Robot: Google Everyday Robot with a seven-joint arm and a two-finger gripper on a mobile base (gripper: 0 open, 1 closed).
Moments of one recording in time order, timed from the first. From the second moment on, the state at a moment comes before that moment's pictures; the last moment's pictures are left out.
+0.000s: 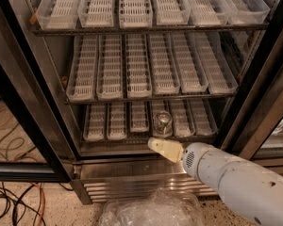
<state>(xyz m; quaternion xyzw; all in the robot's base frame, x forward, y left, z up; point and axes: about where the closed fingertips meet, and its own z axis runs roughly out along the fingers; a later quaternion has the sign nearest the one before) 0.462 -0.111 0.732 0.06 0.89 0.20 0.40</state>
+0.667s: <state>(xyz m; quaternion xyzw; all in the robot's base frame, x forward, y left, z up) 0.487 -0.121 0.703 0.12 0.87 0.17 0.45</state>
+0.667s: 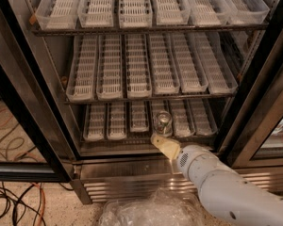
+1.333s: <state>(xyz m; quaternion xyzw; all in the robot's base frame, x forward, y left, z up) 0.514 -0.101 0.715 0.11 0.85 0.18 0.48</state>
